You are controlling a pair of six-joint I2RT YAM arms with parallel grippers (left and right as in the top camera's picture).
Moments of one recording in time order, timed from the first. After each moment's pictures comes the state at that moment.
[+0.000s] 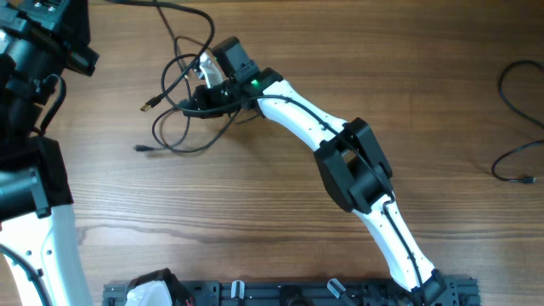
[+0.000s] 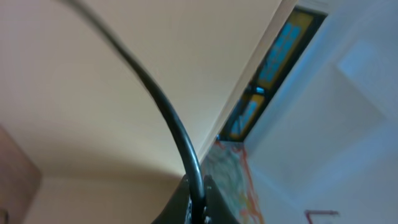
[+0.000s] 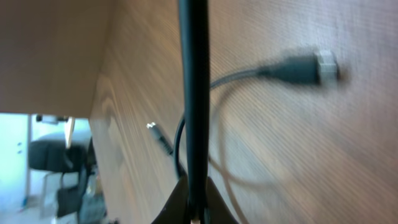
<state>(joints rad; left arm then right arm) 0.30 1.17 1.45 -0.08 0.67 -1.85 0.68 2.50 2.07 -0.45 -0.78 0.48</state>
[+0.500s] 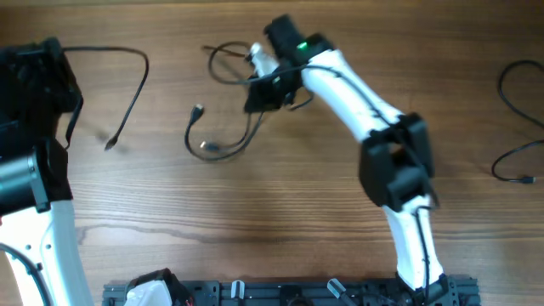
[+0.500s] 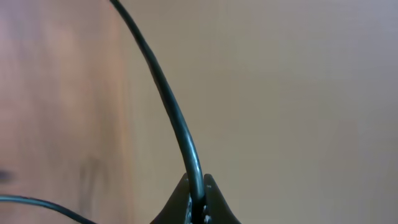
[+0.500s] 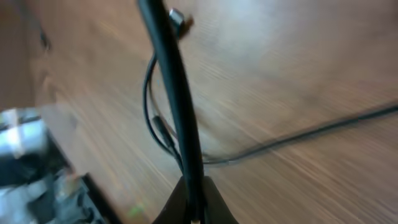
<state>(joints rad) 0.30 1.19 1.45 -0.64 0.08 -1.39 0.49 2.30 2.06 -1.04 -0.61 0.21</state>
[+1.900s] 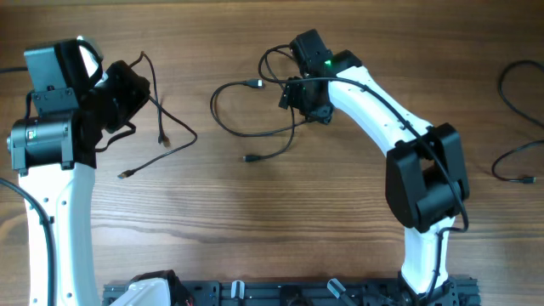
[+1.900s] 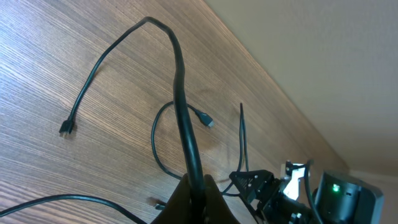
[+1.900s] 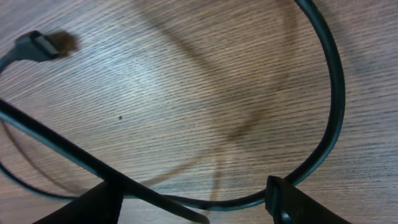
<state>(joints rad) 0.13 1.31 1.45 -0.94 0.28 -0.65 0.46 2.12 1.68 -0.87 -0.08 0.78</state>
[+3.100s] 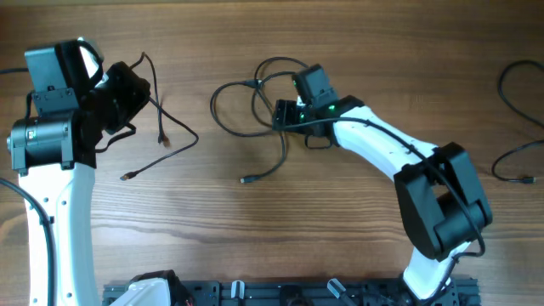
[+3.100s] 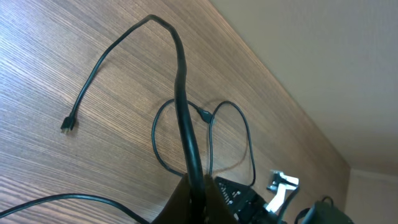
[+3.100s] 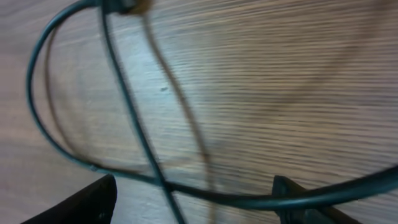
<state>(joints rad) 0.13 1.31 1.45 -0.96 0.28 -0.65 0.52 1.94 1.25 -0.34 -0.14 0.57</state>
